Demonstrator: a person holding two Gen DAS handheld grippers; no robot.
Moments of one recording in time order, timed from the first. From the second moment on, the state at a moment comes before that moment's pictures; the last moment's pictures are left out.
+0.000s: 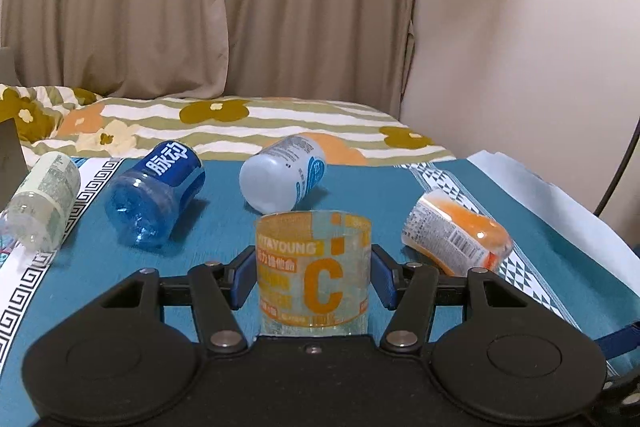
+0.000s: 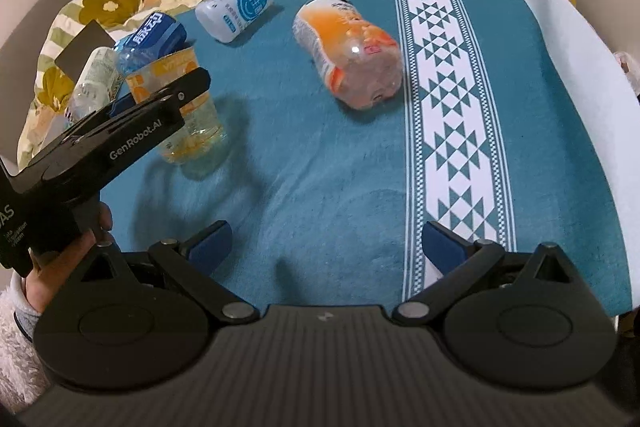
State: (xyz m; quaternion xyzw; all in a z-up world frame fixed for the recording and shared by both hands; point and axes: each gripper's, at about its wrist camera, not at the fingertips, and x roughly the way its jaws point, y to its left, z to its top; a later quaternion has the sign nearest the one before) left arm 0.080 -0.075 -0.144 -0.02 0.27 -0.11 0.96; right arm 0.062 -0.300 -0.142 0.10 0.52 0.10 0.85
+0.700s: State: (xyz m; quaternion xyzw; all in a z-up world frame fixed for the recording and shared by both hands) left arm 0.085 -0.078 -0.133 0.02 0.36 -0.11 0.93; right arm 0.059 -0.304 -0.137 0.10 0.51 0.09 0.85
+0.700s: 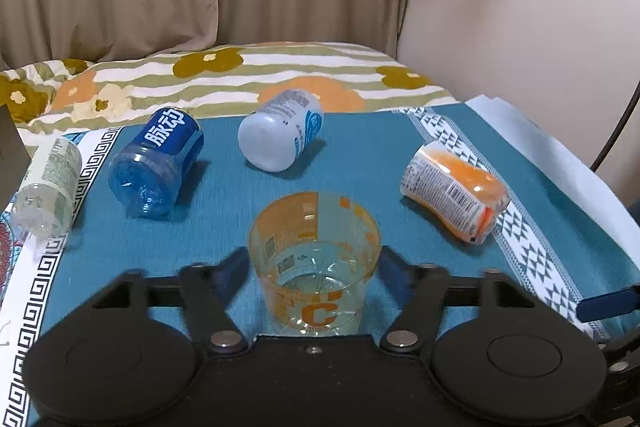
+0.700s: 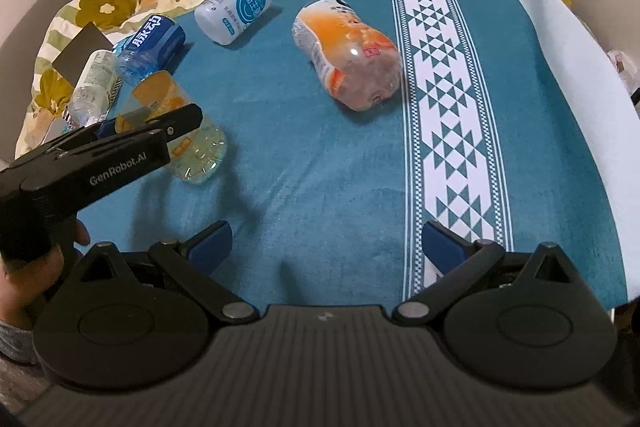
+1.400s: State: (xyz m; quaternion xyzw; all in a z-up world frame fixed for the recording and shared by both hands) left arm 0.037 -0.029 -0.016 0.01 0.37 -0.08 0.93; right arm 0.047 -0.290 -0.036 0.04 0.46 0.05 0.89
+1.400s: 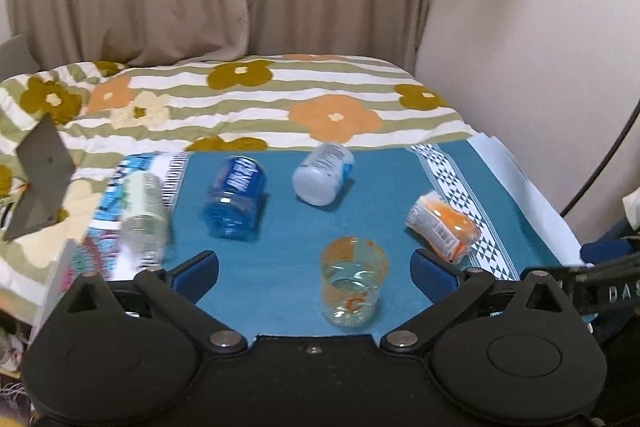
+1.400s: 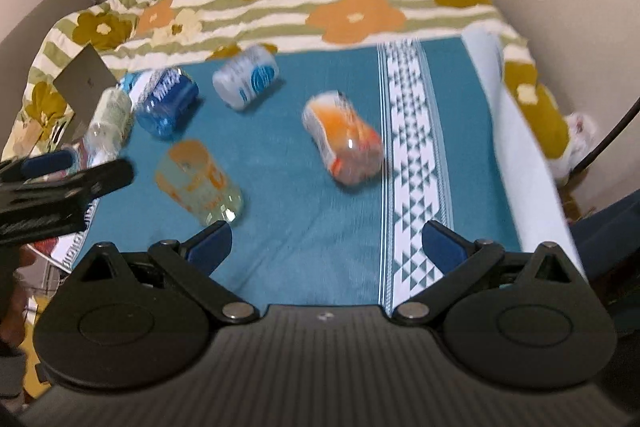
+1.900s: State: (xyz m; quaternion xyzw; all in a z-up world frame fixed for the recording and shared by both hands) left arm 0.018 0.015 -0.014 -0.01 0.43 -0.03 0.90; right arm 0.033 -0.259 -0.009 0.01 0.46 0.01 0.89
